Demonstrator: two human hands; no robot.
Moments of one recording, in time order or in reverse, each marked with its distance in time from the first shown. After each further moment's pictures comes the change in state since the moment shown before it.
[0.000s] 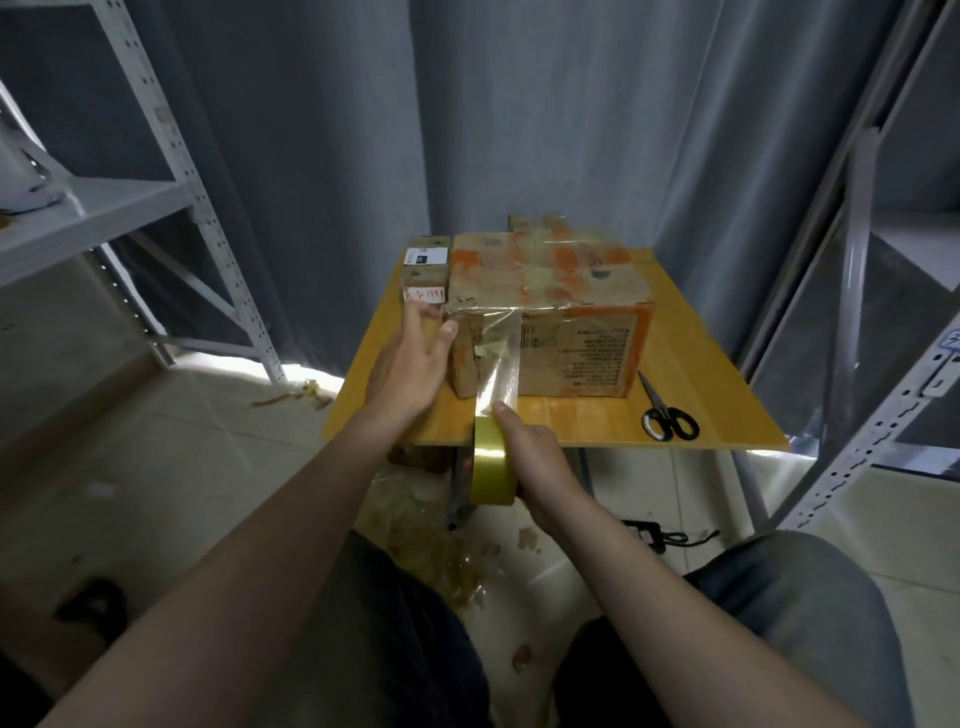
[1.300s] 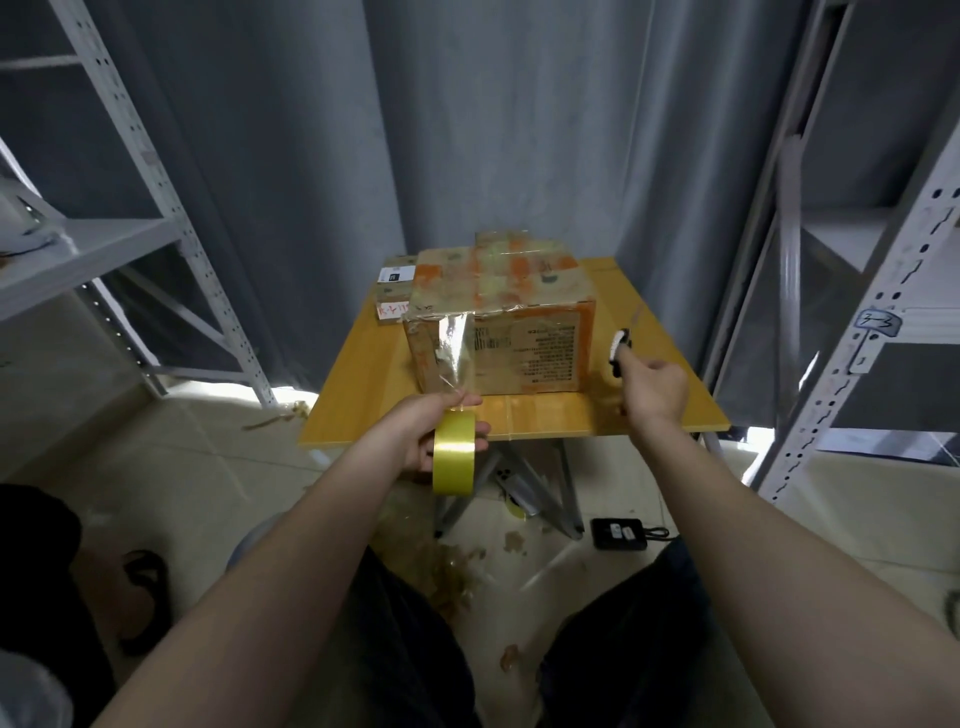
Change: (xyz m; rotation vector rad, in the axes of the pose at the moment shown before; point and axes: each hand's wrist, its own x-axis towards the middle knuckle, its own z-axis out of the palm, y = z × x) left_hand -0.049 0.034 0.034 -0.639 -0.527 -0.703; right_hand 0.032 -0.032 -0.164 0.040 0.693 -0.248
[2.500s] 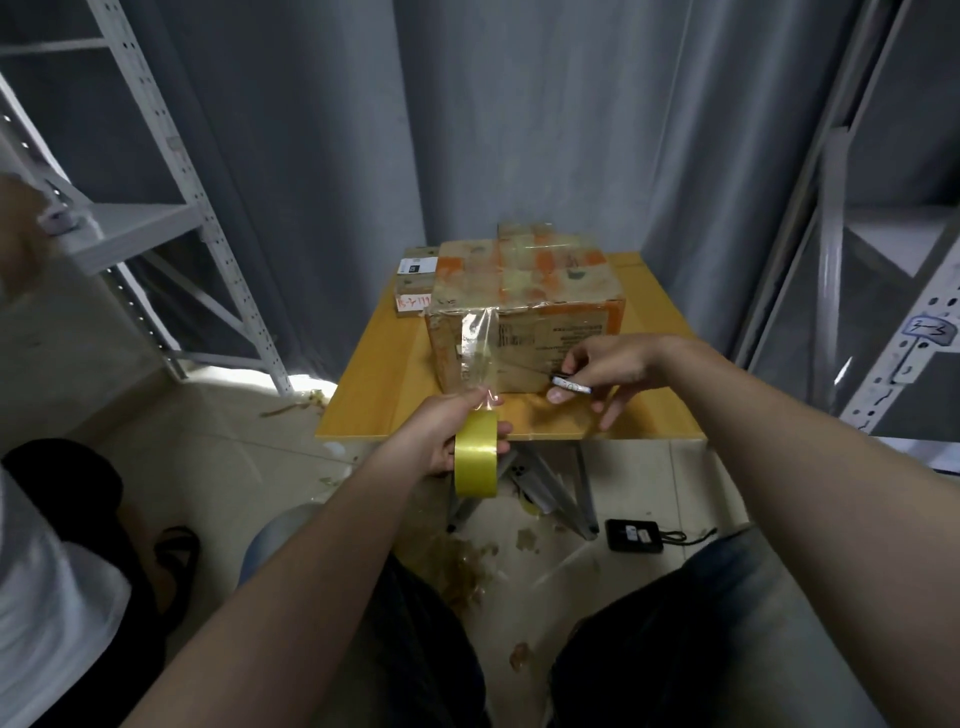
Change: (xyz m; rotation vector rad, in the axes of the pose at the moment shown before) left_hand 0.003 -0.006 0.008 -0.121 -0.021 0.024; right_hand 0.010 -0.073 0.037 -0.864 -1.166 -0.025
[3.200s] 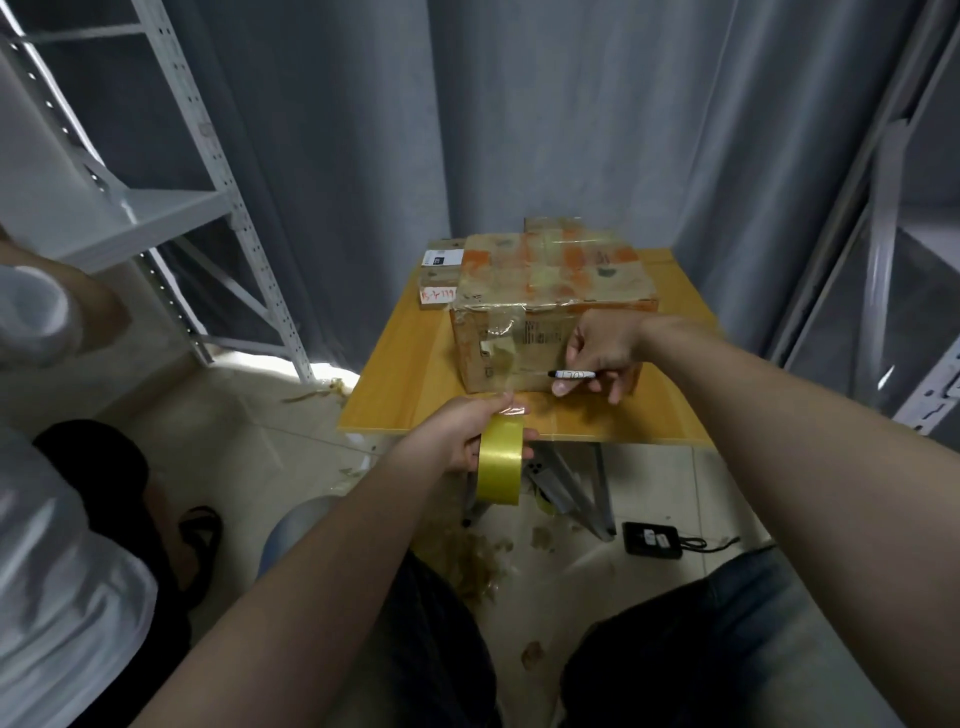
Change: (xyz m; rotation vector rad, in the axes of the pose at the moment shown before) left_hand 0.011 -0.002 -0.007 0.021 -0.065 -0.099; right_hand 0.038 -0.030 -0.011 -0.198 -0.030 -0.054
